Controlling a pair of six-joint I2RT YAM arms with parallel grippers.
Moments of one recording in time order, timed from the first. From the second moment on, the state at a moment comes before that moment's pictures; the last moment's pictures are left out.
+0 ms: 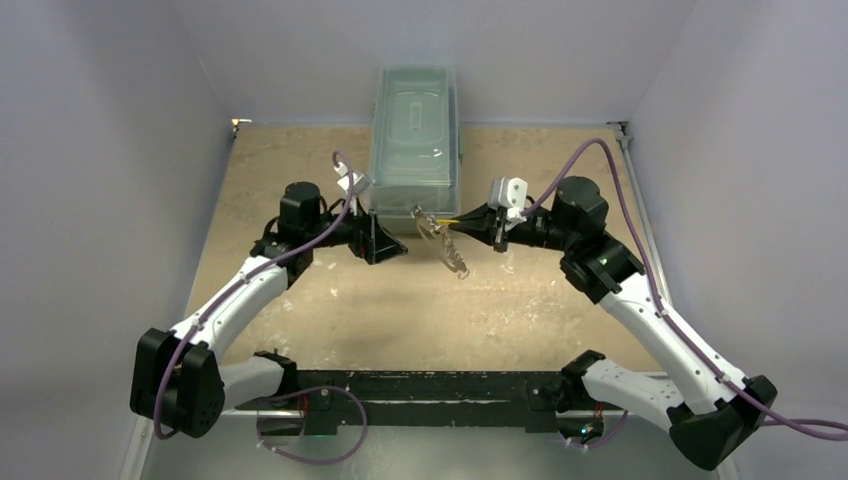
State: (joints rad) left arm -0.33 1.17 0.78 -0.02 0.80 -0.26; right arm 0.56 0.98 1.02 -0.16 -0.72 -0.36
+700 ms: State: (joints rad) left arm -0.38 1.55 0.68 1.24 1.07 -1.20; right arm 0.56 1.06 1.14 -0.06 -0.67 -0.20
